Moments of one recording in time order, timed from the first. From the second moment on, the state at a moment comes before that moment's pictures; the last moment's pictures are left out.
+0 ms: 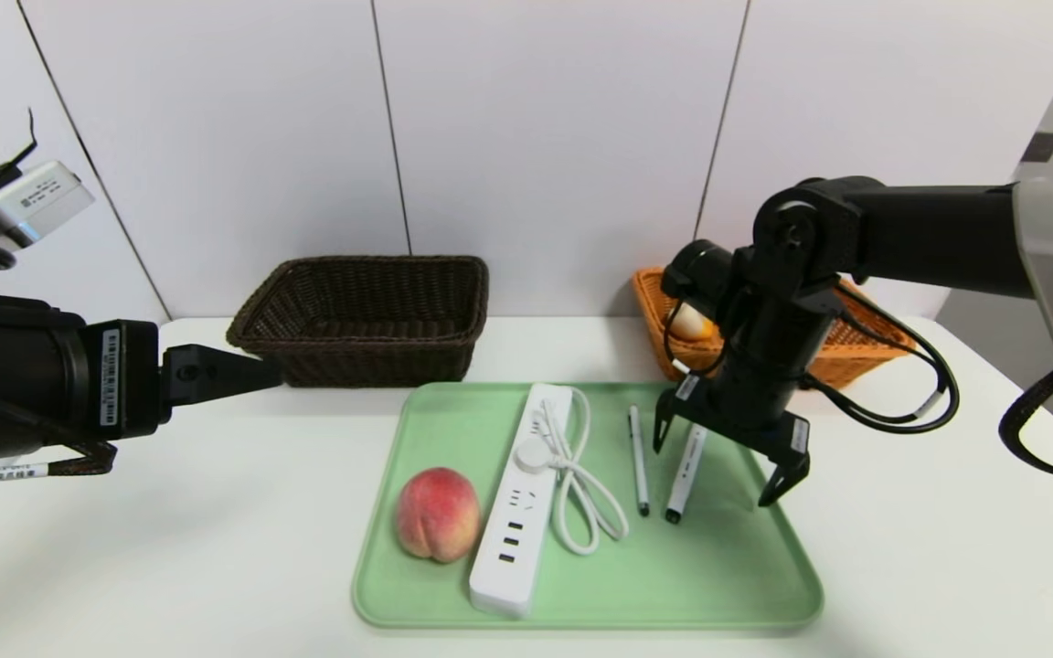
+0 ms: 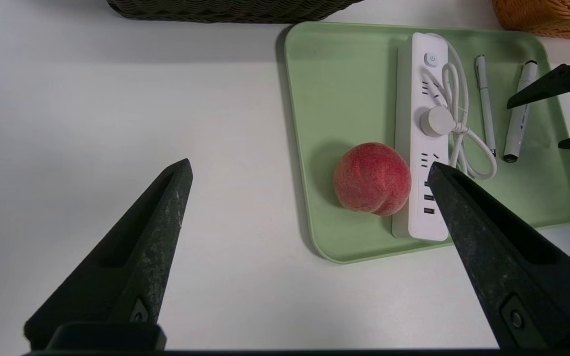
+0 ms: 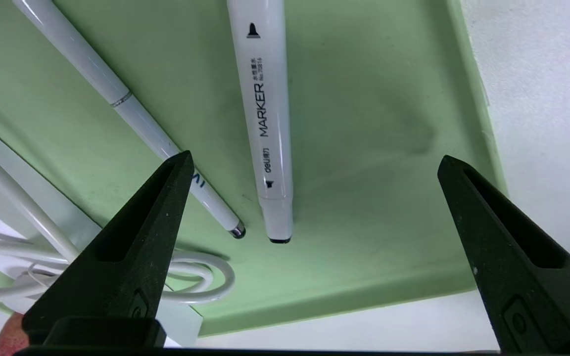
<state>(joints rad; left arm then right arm) -0.42 1.21 -1.12 0.45 0.07 -0.37 0.44 2.20 -1.95 1.20 0.07 0.98</state>
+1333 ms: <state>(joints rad) -0.42 1.20 -1.09 0.45 0.07 -0.36 0.42 2.24 -1.96 1.17 0.09 0.99</state>
